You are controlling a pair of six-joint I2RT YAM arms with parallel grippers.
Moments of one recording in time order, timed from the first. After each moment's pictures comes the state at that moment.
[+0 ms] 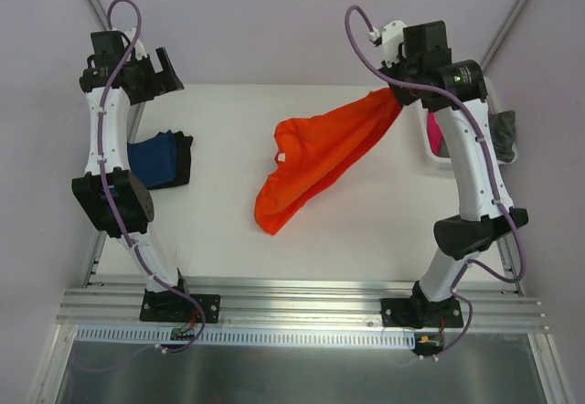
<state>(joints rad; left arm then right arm) 0.22 1.88 2.03 -0.84 0.33 -0.18 0.37 1.77 2.33 -1.23 0.21 -0.36</state>
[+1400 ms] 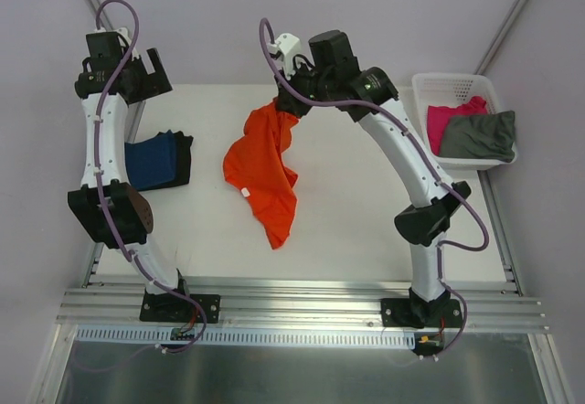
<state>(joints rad) 0.22 1.79 1.97 -0.83 0.14 -0.18 0.70 2.01 2.47 -1.01 -0.34 -0.20</state>
